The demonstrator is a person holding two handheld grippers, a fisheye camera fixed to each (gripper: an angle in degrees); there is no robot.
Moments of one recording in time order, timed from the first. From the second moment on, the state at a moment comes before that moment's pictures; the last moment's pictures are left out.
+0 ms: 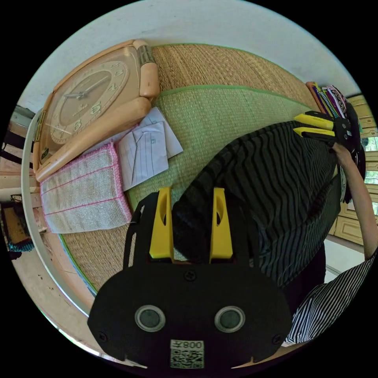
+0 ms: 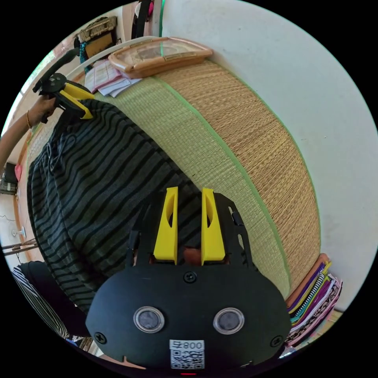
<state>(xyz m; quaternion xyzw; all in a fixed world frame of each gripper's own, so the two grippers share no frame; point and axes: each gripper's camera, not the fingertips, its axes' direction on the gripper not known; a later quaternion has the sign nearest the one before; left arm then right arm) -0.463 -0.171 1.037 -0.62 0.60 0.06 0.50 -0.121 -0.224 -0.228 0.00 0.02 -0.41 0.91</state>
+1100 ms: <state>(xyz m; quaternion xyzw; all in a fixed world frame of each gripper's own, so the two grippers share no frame) -0.610 -0.331 0.907 -0.52 0.65 0.09 0.55 -0.115 -0.059 -0.413 0.02 0.00 -0.32 0.95</state>
